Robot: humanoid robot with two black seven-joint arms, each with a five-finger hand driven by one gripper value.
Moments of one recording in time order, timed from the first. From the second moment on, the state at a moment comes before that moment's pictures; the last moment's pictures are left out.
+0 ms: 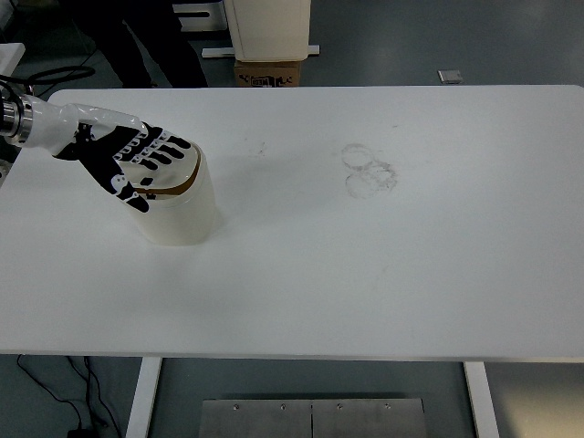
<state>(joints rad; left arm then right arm) -1.58 0.85 0.31 -1.22 0.41 -0.61 0.04 0.04 0.00 0.28 0.14 -0.24 0.07 0.33</state>
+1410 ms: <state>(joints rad) -1.63 0.85 0.29 -1.13 0.24 -0.61 0.08 0.04 0.00 0.29 0.14 -0.24 0.07 0.33</state>
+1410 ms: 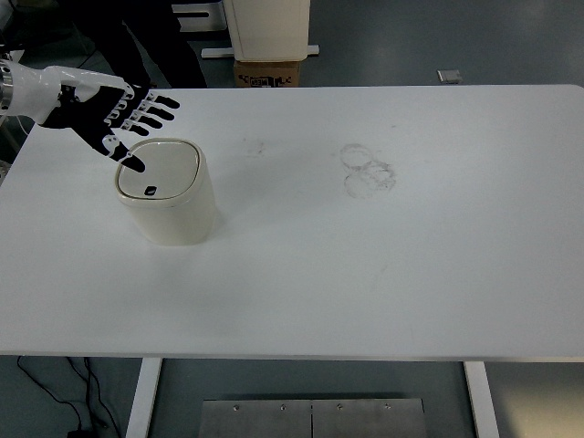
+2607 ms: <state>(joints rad) -1.03 0.77 -0.19 -0.66 -0.08 -0.61 -0.13 0.04 0.00 0.29 0.14 -0.24 0.07 0.33</state>
